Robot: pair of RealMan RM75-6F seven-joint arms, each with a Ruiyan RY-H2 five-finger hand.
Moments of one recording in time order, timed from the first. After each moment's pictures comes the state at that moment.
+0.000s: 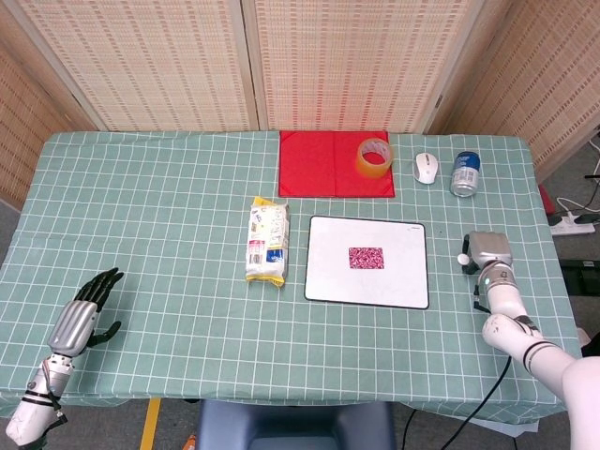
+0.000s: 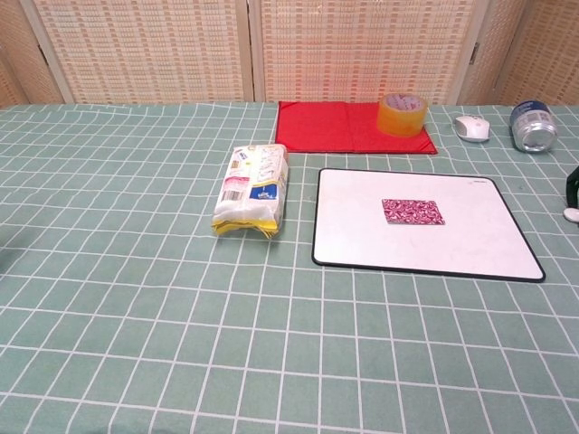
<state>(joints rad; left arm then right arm) -0.27 -1.54 0.02 -0.86 1.58 1.38 -0.54 0.76 -1.53 0.08 -0.83 -0.54 0.52 -0.44</state>
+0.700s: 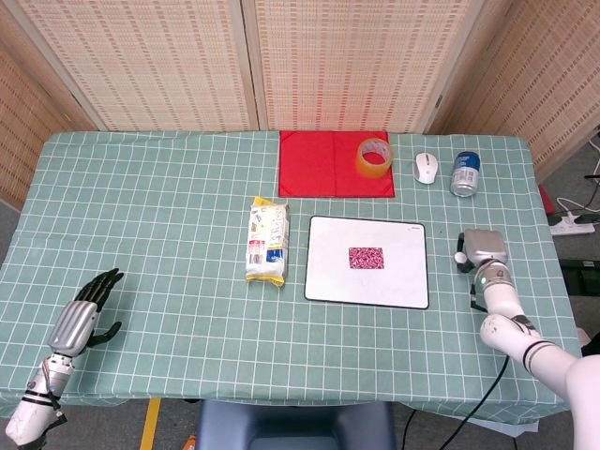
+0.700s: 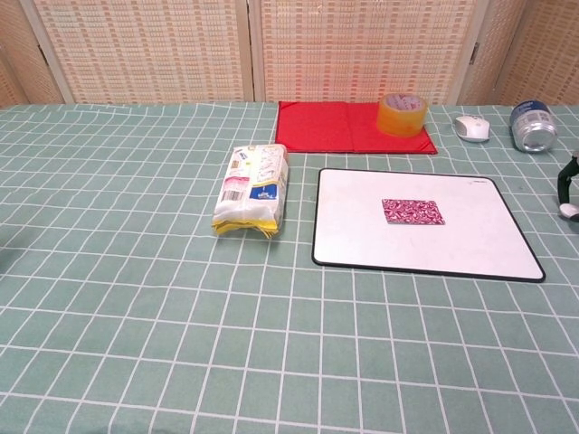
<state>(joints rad) -0.27 -1.54 0.03 -0.86 1.58 1.37 -0.56 0.77 -1.50 0.09 -0.90 -0.55 0.55 -0.44</state>
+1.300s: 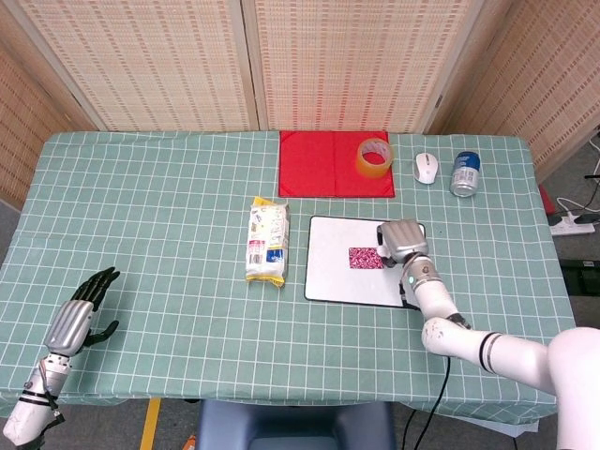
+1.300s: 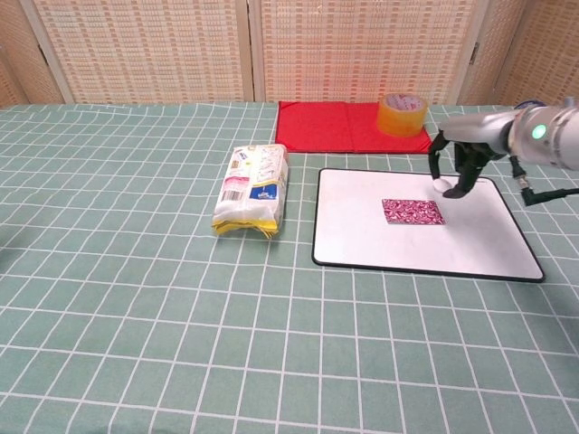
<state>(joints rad) -0.27 -1.54 0.02 -0.85 1.57 1.39 -0.58 0.97 -1.49 0.13 -1.32 -0.45 0.77 -0.67</state>
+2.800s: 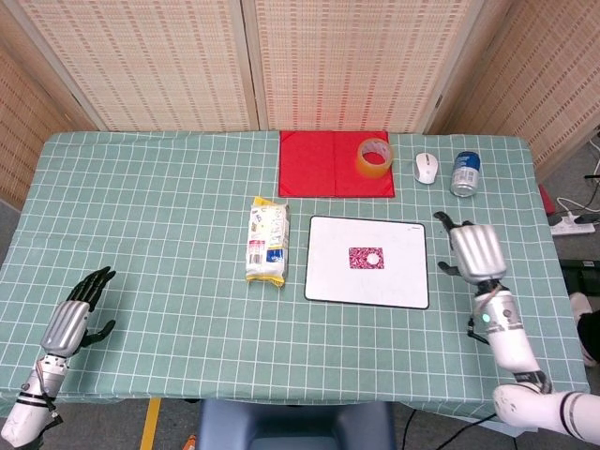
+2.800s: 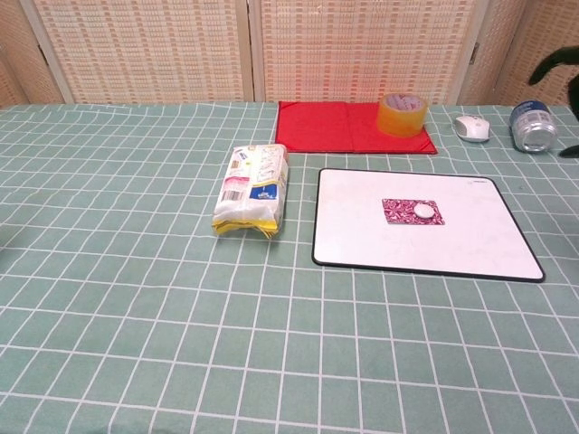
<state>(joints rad) -0.26 -1.55 0.01 -0.83 1.57 1.40 -0.57 0.63 -1.27 -0.04 -1.52 -1.05 1.36 -0.29</state>
